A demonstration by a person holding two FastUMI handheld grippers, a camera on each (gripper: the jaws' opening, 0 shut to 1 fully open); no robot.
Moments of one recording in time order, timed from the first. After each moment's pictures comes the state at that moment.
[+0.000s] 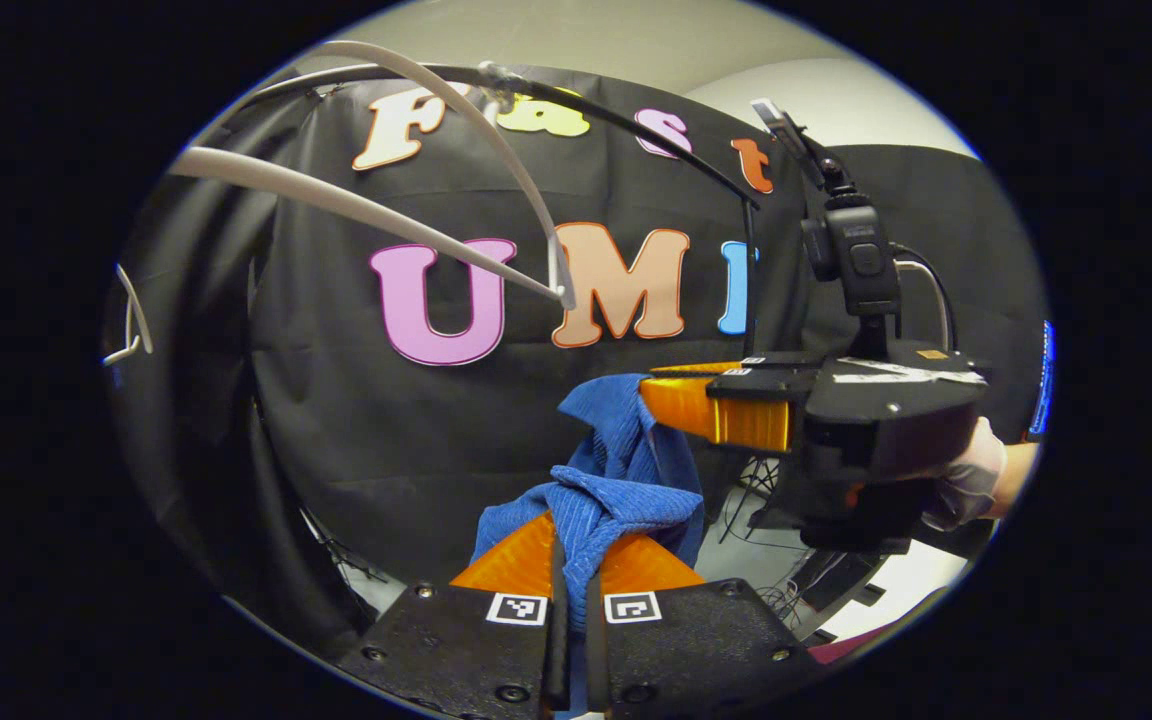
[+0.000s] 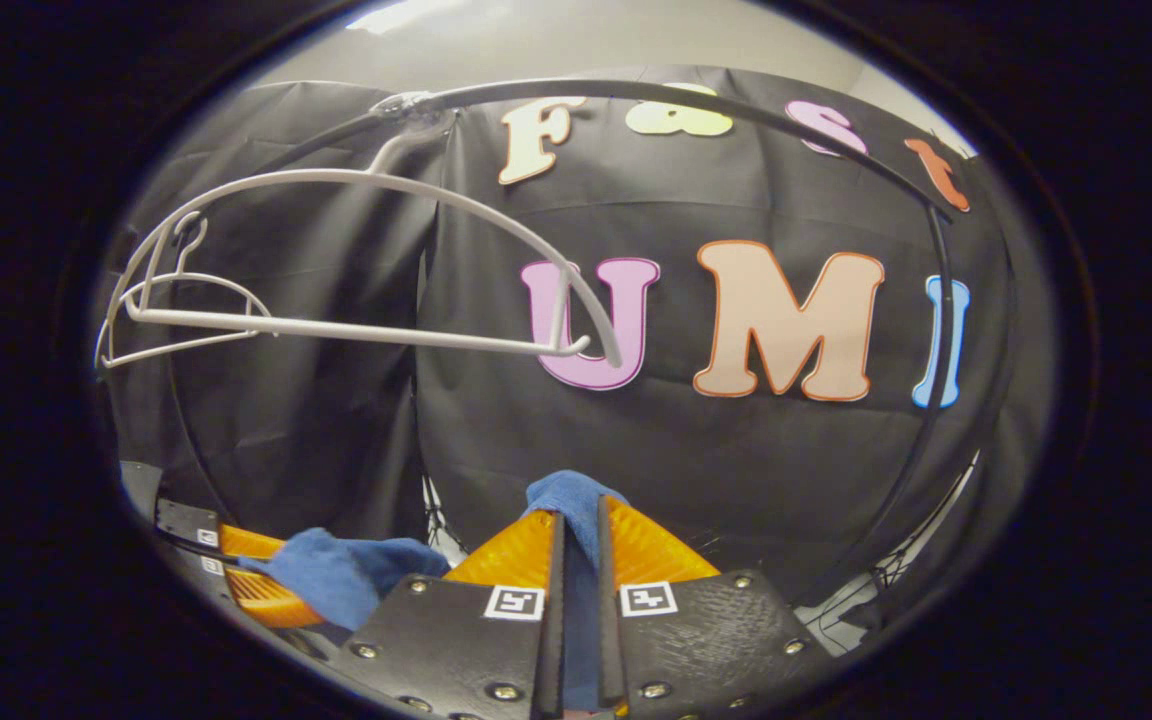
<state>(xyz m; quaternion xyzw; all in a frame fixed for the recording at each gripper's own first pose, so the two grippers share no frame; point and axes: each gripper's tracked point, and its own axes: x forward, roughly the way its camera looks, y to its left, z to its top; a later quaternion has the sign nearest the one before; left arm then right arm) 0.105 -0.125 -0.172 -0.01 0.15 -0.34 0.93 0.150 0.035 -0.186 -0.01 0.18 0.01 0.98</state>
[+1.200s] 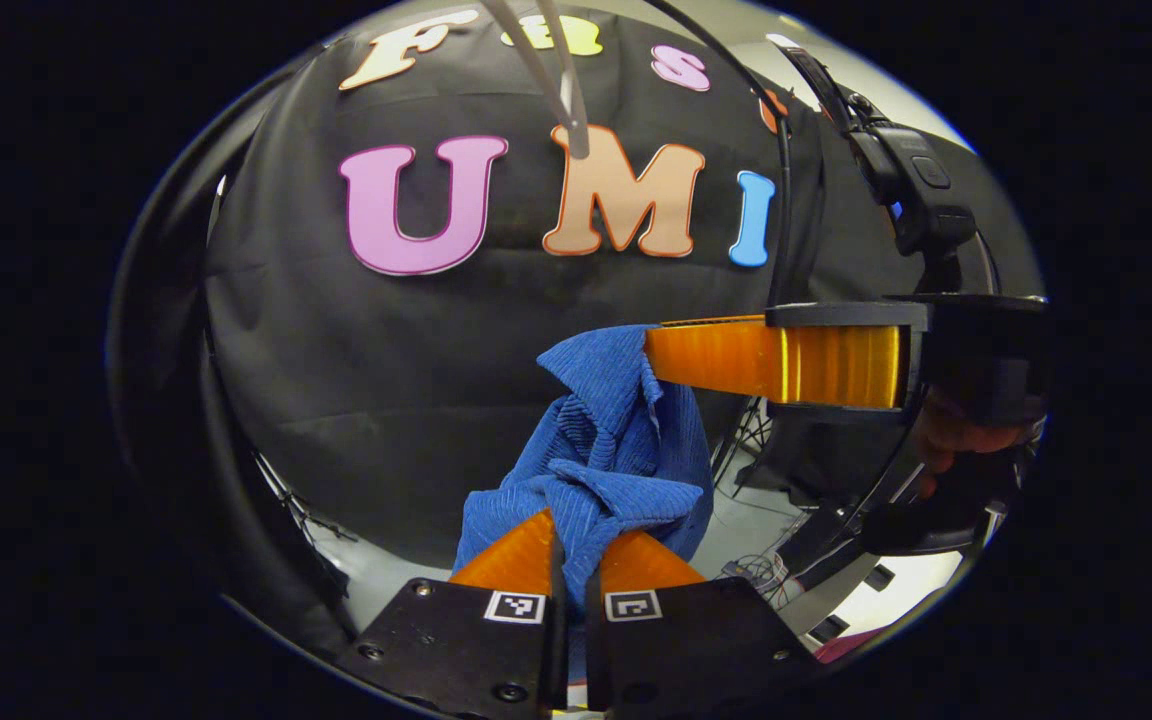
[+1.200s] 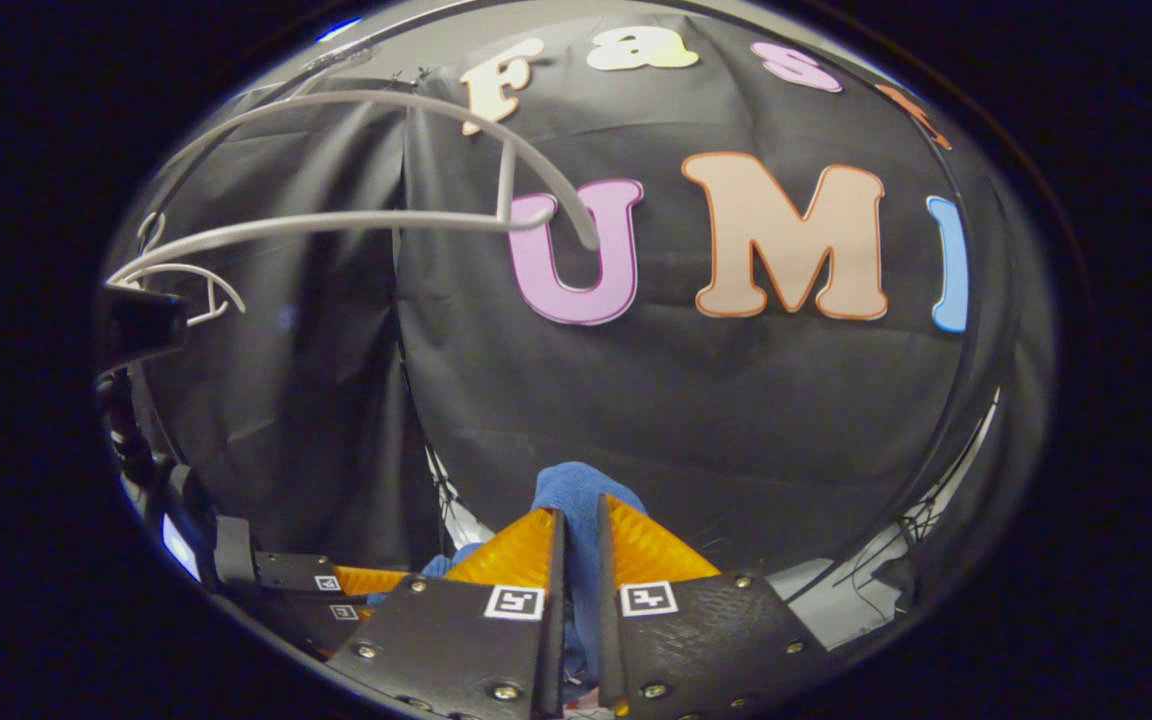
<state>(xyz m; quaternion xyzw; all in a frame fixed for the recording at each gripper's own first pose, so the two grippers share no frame) 0.127 -0.133 -0.300 0.00 0.26 -0.35 0.90 0.168 0.028 -0.281 0.04 0.27 0.00 0.96</state>
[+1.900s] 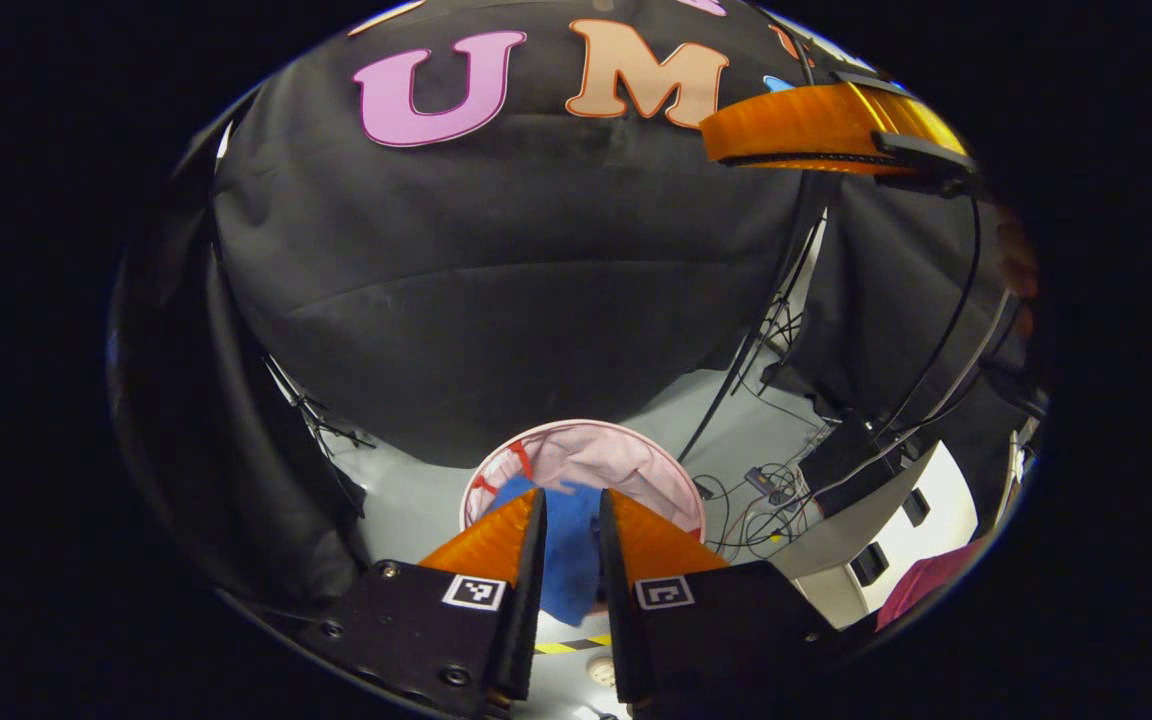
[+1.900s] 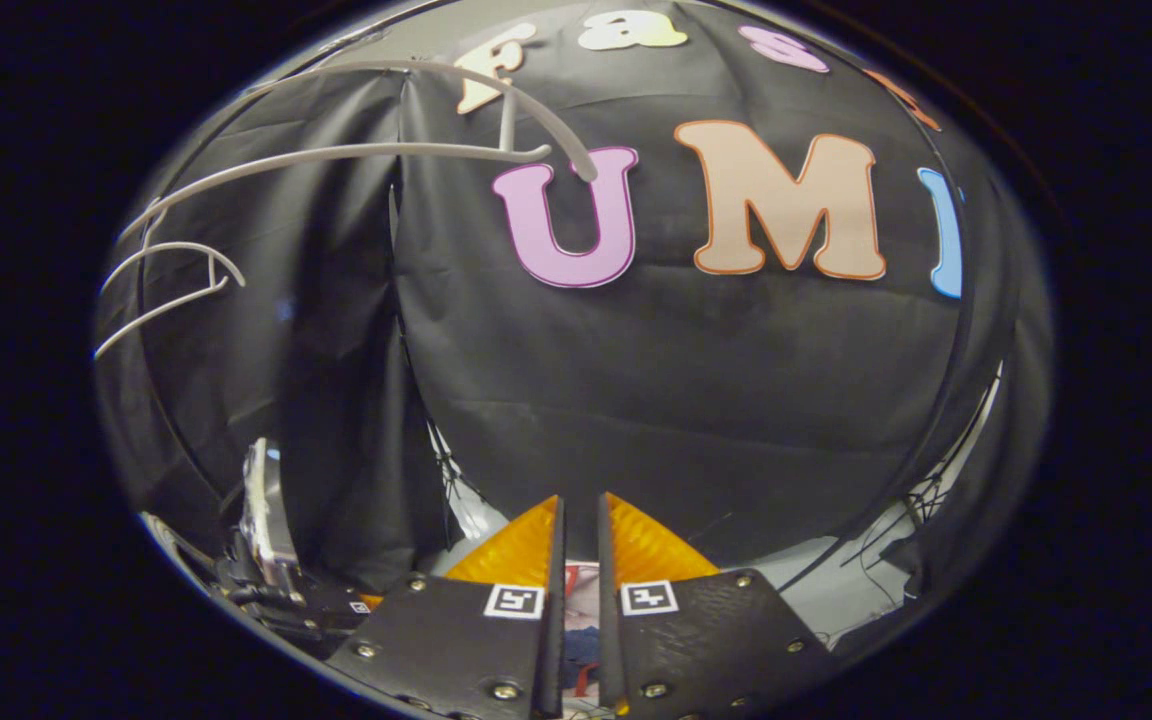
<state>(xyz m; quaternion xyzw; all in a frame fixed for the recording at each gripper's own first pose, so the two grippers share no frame) 0.067 -0.094 -0.411 0.06 0.40 -0.31 0.86 0.147 0.028 -0.304 0.05 0.28 -0.01 0.96</state>
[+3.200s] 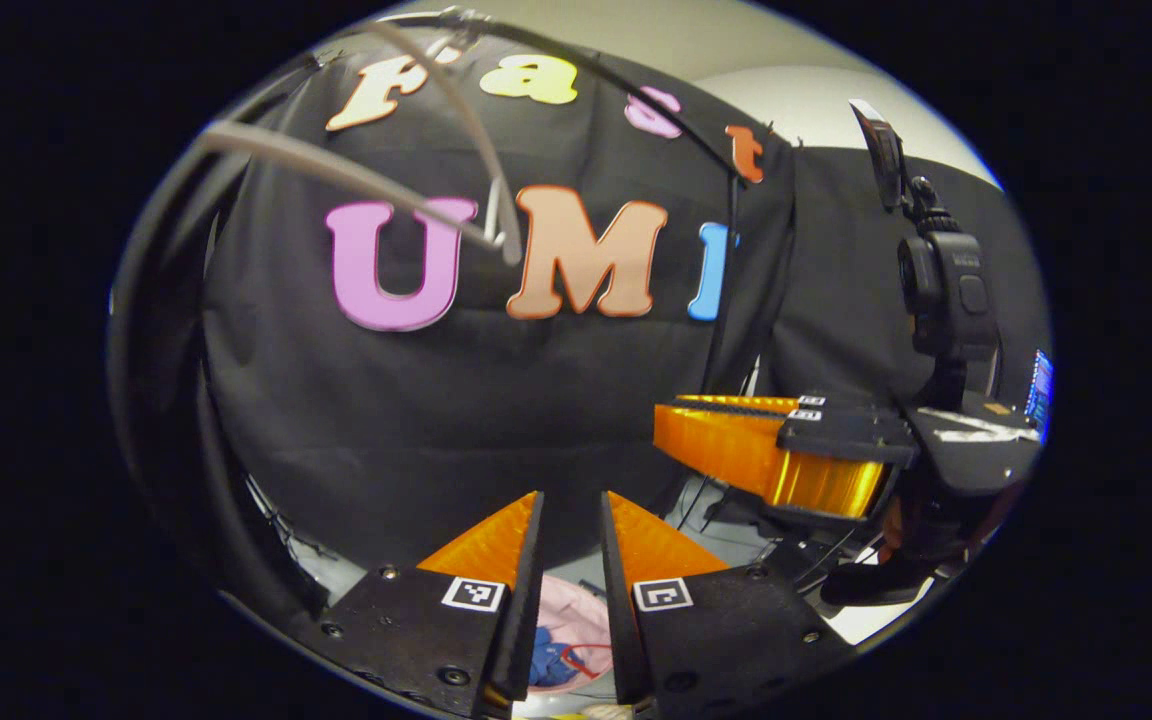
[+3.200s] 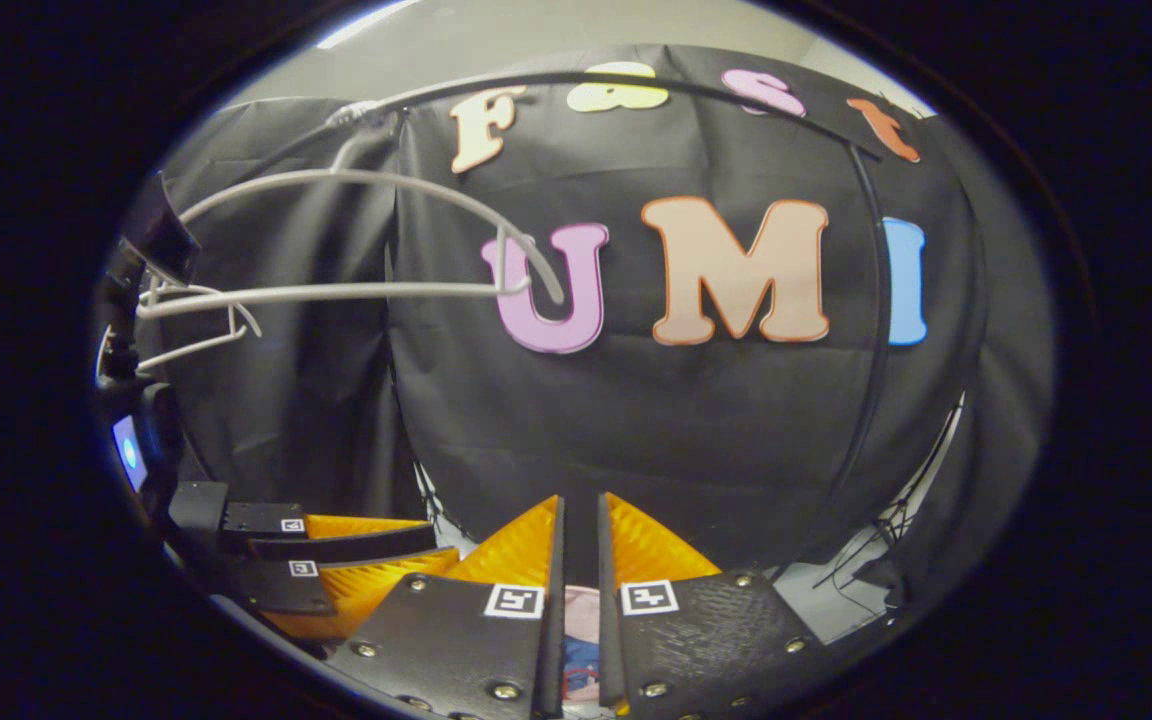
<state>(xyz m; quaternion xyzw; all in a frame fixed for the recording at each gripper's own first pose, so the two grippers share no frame) 0.089 -0.166 -0.166 -0.05 0.17 -0.38 0.91 0.102 0.005 -0.191 0.03 0.18 -0.05 0.98</state>
